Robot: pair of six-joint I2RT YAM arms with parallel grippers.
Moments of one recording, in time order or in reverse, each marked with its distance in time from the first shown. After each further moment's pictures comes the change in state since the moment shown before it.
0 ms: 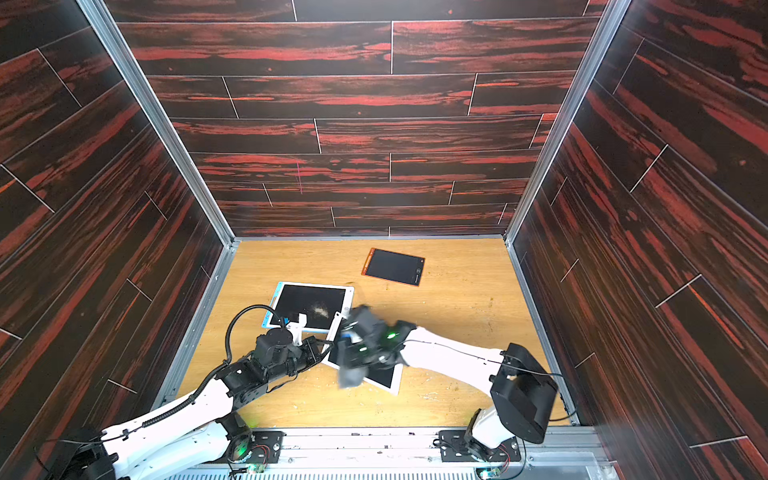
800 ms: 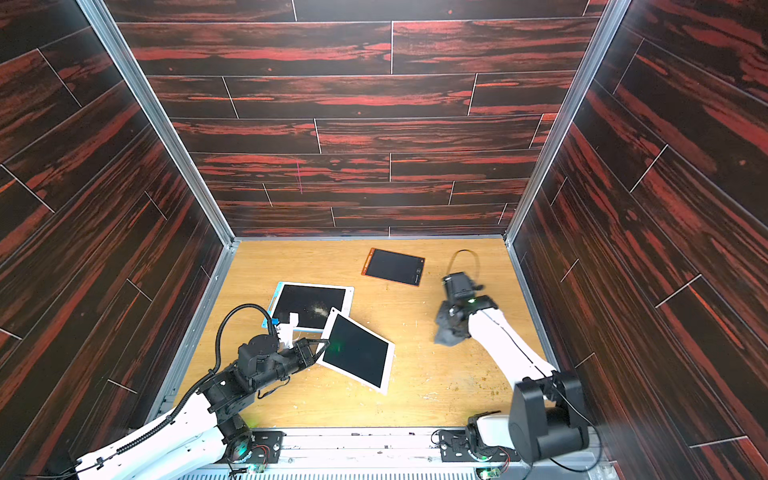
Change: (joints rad) left arm -0.013 -0.182 -0.022 -0.022 -0.024 0.031; right arm -0.728 -0.129 0.006 -0.262 0.336 -0.129
